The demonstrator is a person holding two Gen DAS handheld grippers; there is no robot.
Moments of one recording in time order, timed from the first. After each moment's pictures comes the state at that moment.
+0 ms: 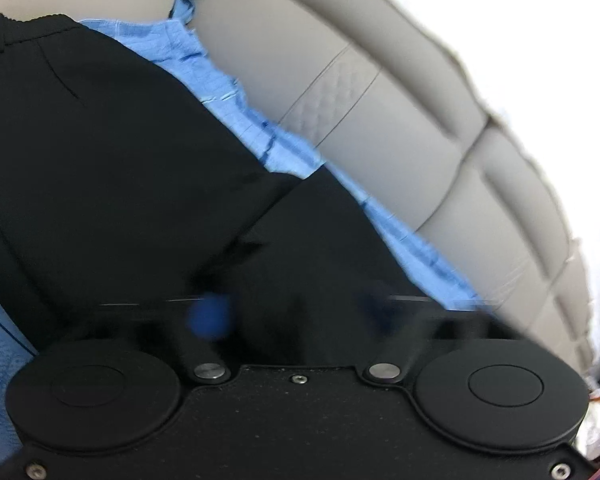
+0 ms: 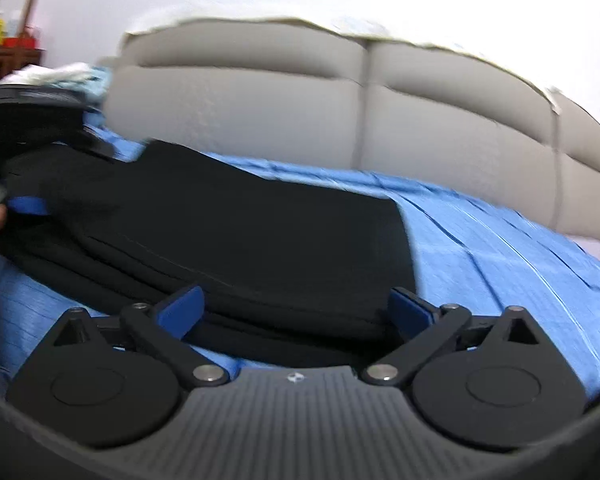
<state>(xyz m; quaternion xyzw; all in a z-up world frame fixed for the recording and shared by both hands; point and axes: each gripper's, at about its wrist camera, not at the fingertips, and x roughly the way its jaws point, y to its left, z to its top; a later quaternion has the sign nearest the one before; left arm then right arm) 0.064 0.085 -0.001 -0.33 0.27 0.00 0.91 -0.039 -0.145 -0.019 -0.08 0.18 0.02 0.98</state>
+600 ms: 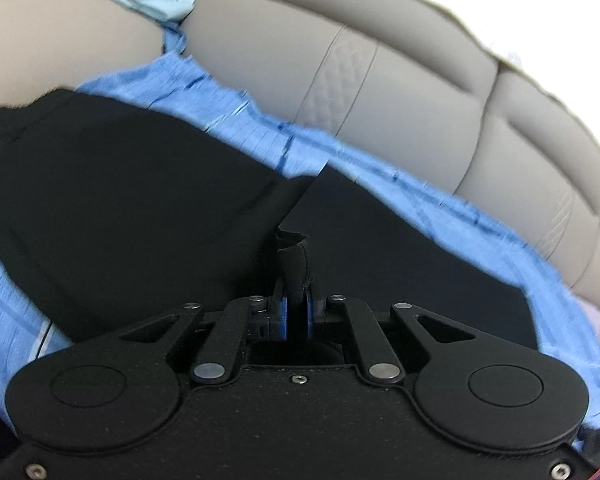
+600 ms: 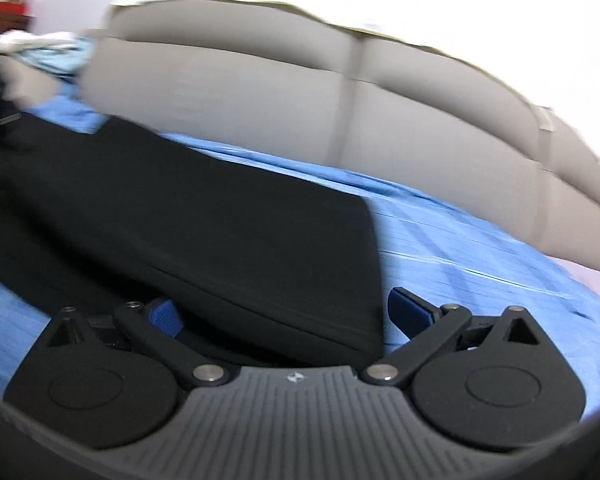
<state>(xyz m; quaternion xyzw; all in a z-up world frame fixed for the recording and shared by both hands) 0.055 0.062 0.029 -0.21 0.30 0.05 0.93 -0.009 -0.168 -0.029 -0.13 0.19 -0.05 0.97</state>
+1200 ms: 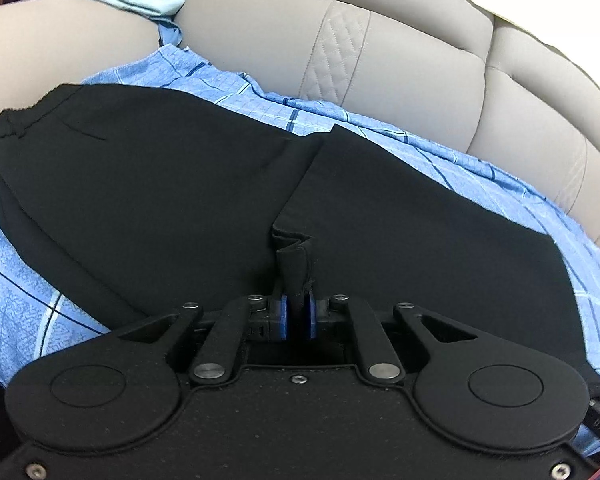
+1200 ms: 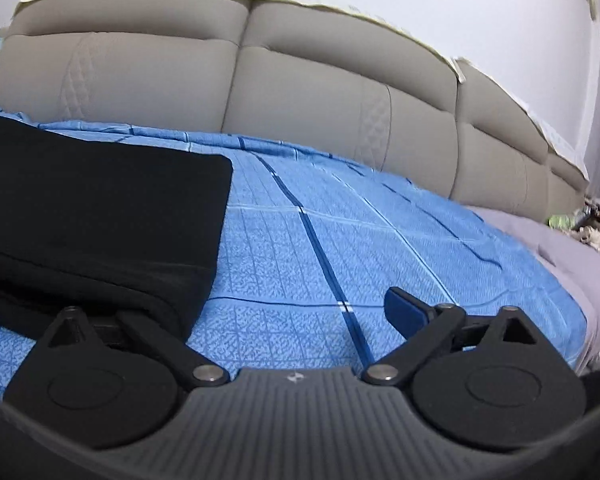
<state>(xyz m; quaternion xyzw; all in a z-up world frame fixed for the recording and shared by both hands) 0.043 0.042 0.007 -0.14 0.32 0.06 0.94 -0.018 -0.231 -0.021 -0.09 0.22 -0.15 0.96</state>
